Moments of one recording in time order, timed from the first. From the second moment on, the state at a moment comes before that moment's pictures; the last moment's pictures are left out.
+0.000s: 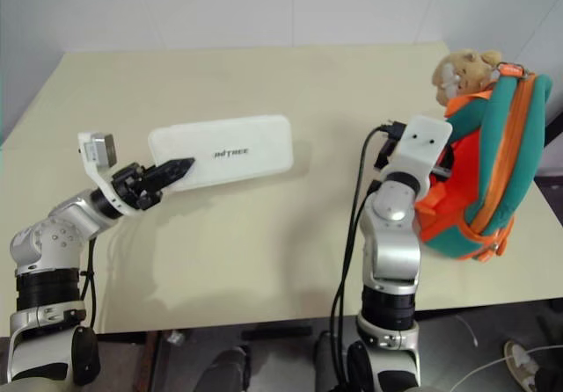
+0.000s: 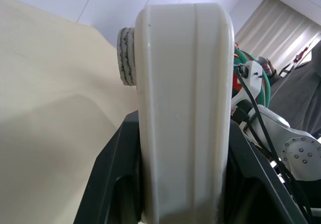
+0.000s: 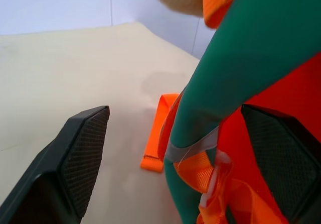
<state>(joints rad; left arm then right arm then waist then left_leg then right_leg) -0.56 0.56 0.36 0.21 -0.79 0.78 -1.02 -0.57 0.05 -0.15 -0.33 -0.17 0.71 -0.48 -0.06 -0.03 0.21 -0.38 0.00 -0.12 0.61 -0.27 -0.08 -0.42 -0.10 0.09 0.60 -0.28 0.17</state>
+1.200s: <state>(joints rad) -0.53 0.54 0.36 0.18 -0.82 0.79 -0.99 -0.69 -0.03 -0.26 0.17 -0.11 0.19 -0.52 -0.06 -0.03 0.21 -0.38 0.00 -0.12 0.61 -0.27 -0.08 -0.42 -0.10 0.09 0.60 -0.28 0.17</state>
